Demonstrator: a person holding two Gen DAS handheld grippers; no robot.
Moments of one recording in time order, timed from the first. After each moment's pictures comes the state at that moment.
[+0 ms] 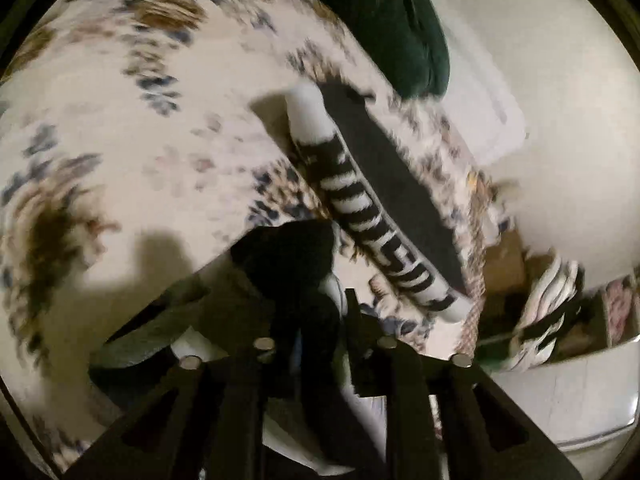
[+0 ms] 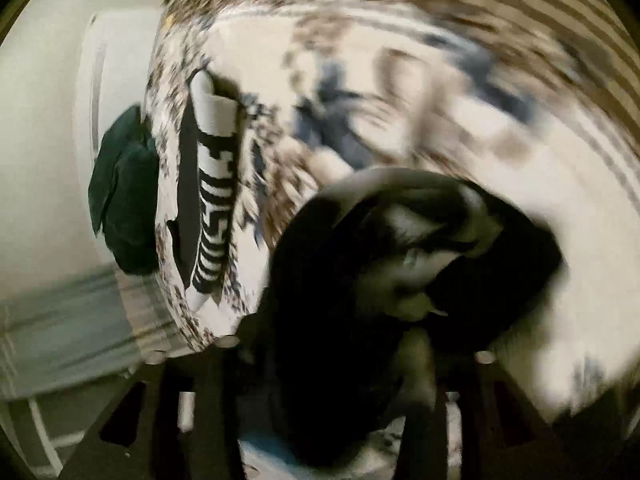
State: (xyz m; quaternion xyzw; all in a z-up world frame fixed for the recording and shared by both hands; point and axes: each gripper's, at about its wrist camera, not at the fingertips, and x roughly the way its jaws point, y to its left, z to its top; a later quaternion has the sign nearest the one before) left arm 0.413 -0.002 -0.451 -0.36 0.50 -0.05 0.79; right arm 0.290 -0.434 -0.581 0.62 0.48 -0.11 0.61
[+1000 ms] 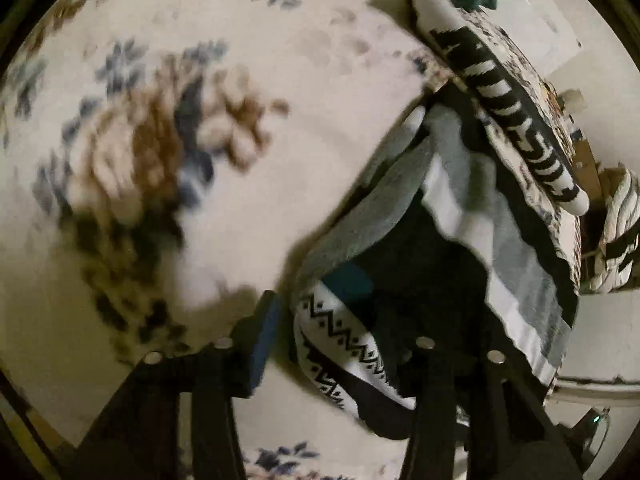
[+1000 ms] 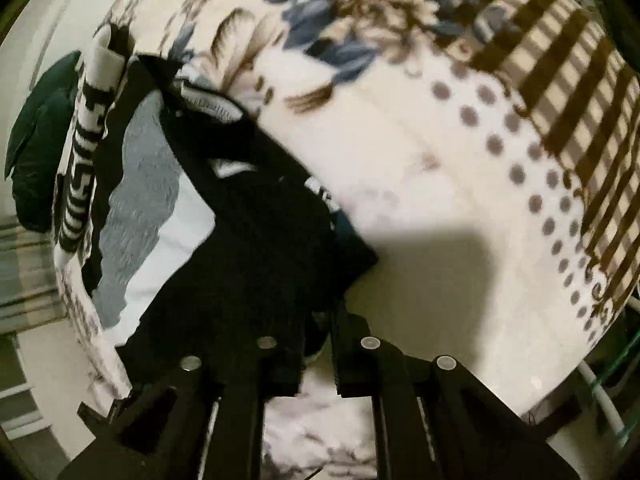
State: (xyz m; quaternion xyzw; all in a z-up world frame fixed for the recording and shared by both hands) left arm 0.322 0.074 -0.534 -0.21 0.62 -0.01 0.76; right arm 0.175 -0.423 -0.636 0.45 0.59 -0.19 0.64
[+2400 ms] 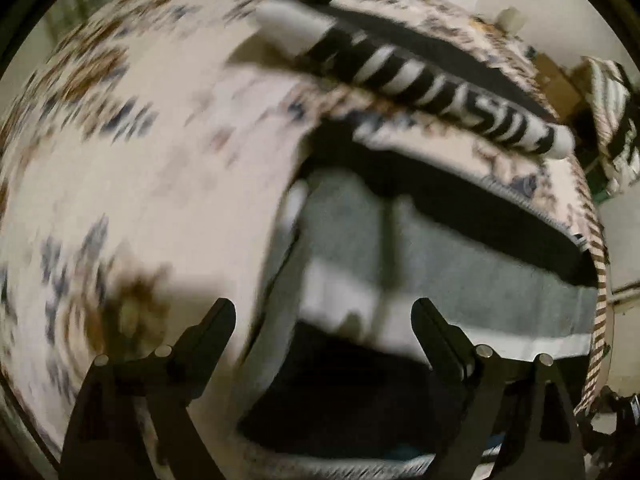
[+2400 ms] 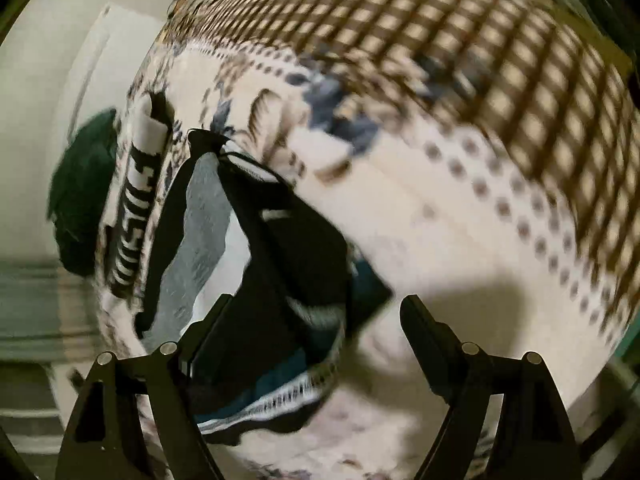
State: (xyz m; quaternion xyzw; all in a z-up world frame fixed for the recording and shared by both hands) left arm 0.393 0.005 -0.520 -0.04 0.60 -0.08 0.80; right arm 0.130 -0.428 -0.619 0.54 0.45 -0.21 0.68
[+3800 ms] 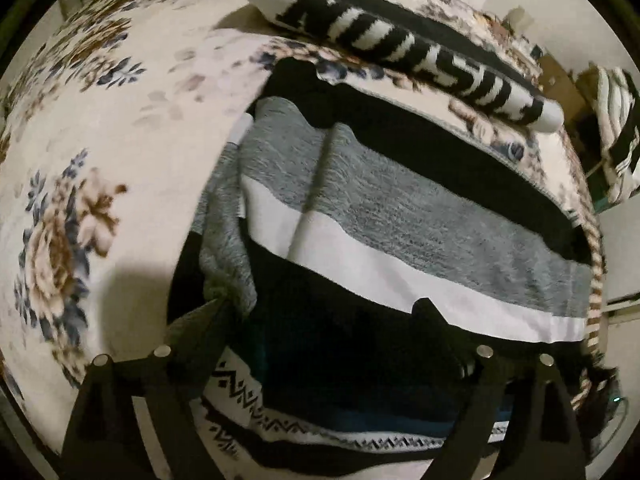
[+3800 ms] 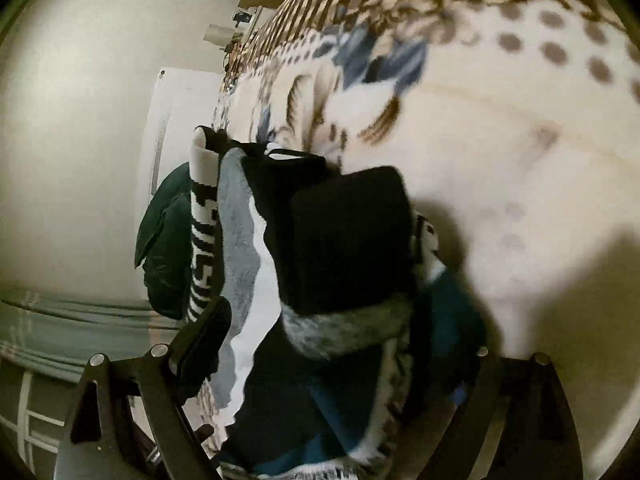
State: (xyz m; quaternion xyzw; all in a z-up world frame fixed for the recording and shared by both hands) left arm 0.350 -0.052 -0.536 -0.05 0.60 -0.08 0.79; right arm 0.156 -0.384 -0.707 0.63 0.27 -0.13 0.72
